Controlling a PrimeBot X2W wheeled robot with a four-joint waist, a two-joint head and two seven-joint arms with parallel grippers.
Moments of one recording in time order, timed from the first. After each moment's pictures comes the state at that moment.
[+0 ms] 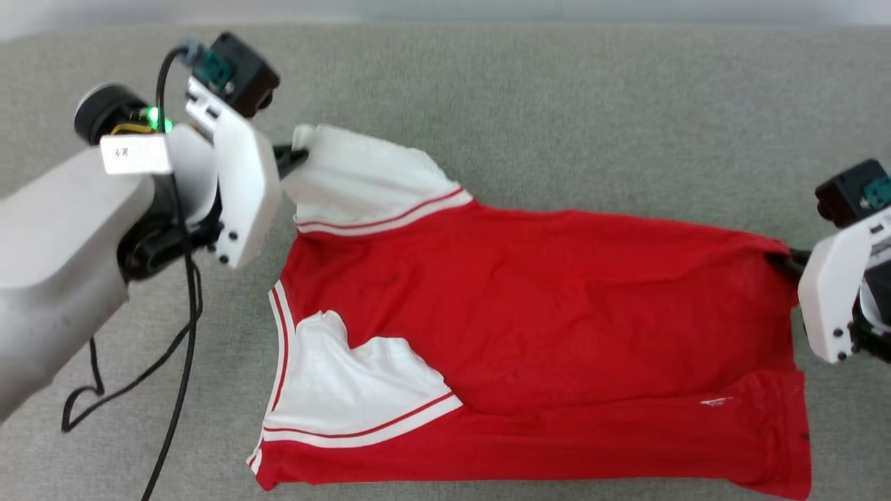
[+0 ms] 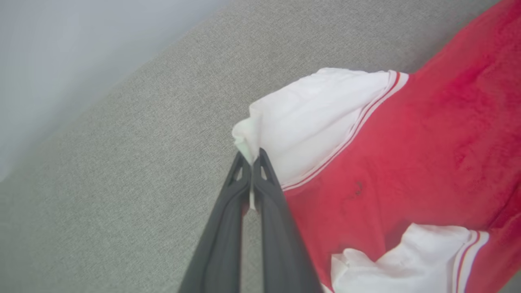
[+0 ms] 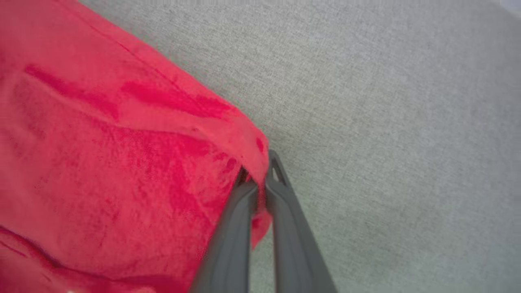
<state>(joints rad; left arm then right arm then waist) -1.24 0.75 -1.26 0.35 -1.09 -0.13 0.36 -0.59 -0.70 0.50 0.27 0.66 0.13 0.58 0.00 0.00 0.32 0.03</state>
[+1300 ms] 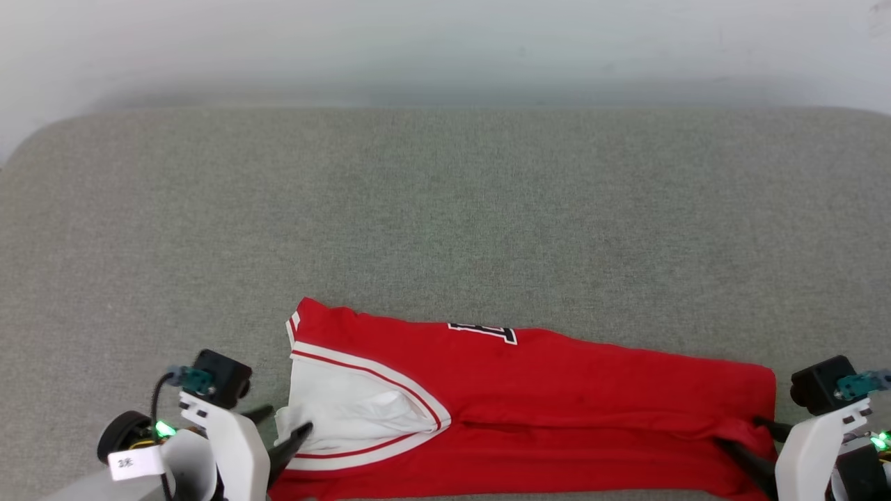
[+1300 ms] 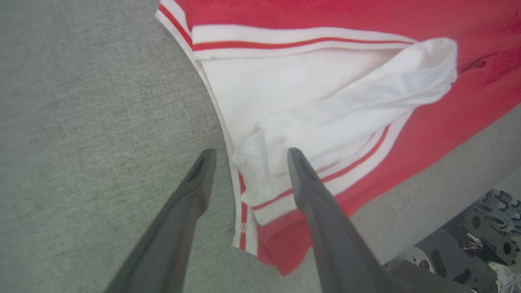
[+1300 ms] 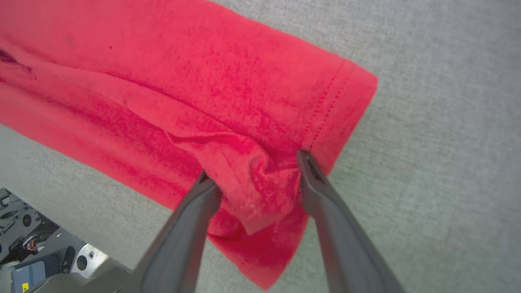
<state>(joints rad) -0.57 0.89 -1.26 0.11 -1.19 0.13 0.09 -0.07 -0.61 0.33 0.13 0.65 0.13 0.48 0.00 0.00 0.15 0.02</state>
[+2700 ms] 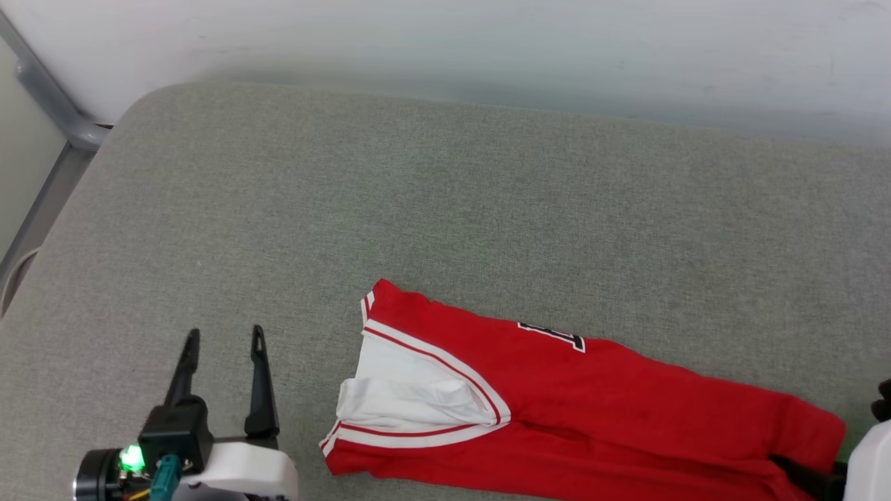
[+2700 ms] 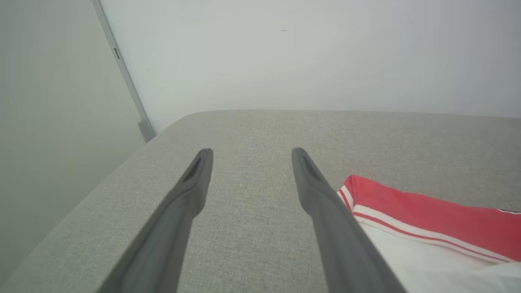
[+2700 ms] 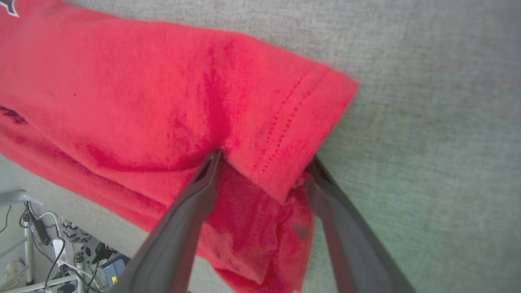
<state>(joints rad) -0.02 0.42 -0.37 -0.05 -0.39 0.45 -0.26 -0.01 -0.61 0.15 0.24 0.91 0.13 0.65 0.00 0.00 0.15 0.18</state>
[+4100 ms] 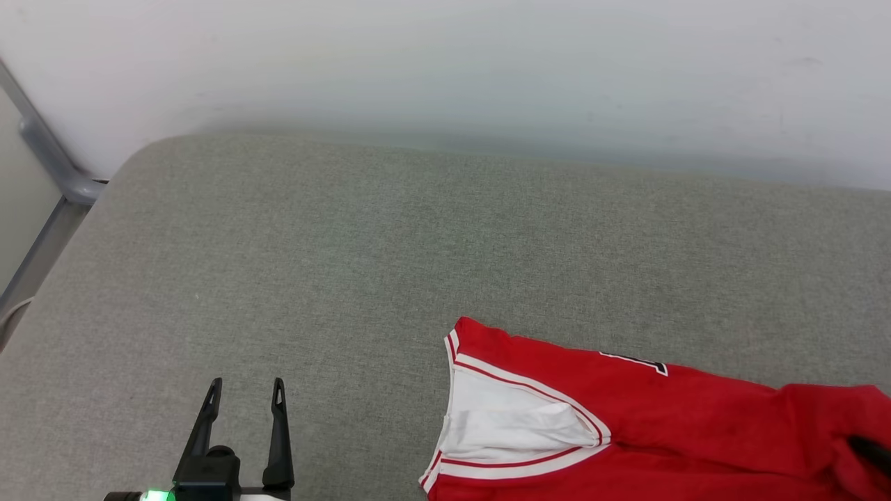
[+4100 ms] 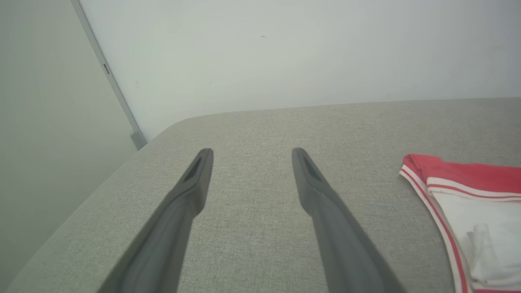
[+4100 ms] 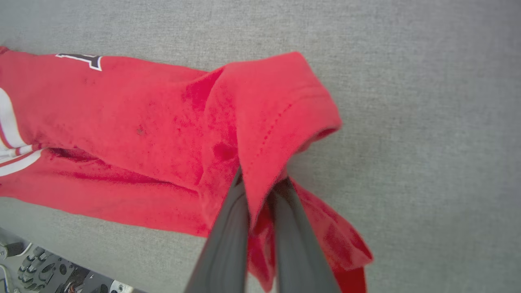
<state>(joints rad) 0.14 0.16 -0.12 0.01 -0.04 0.18 -0.26 -0.06 -0.75 0.18 0.35 0.96 0.13 0.52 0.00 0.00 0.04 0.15</state>
